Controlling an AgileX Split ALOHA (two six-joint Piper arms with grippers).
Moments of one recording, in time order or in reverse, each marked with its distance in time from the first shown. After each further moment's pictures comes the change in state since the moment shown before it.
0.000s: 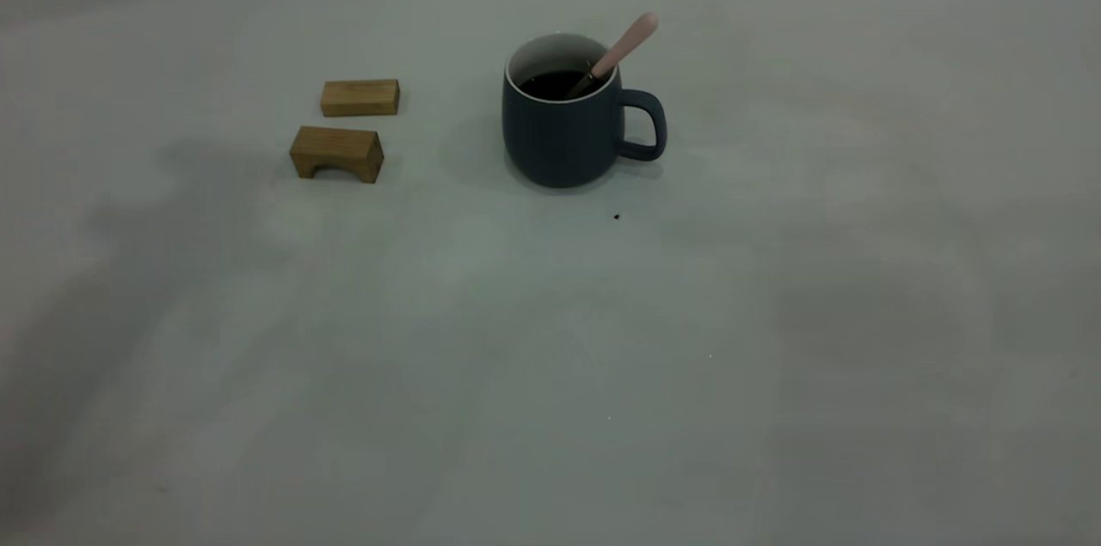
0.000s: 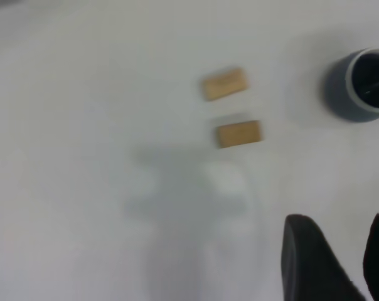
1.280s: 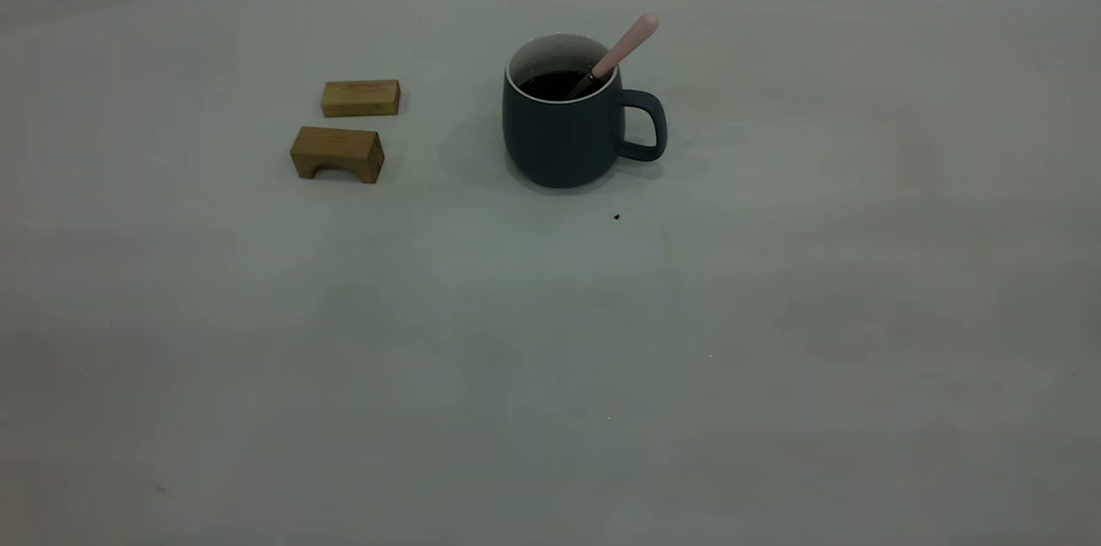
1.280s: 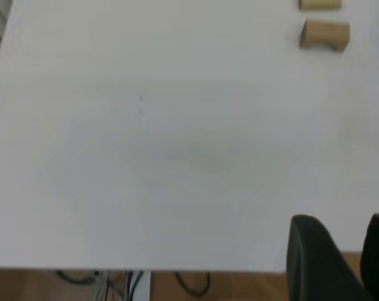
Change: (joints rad) left arm 0.219 -1.474 1.170 0.025 -0.048 -0.083; right arm 0.000 0.000 0.000 0.000 0.000 0.000
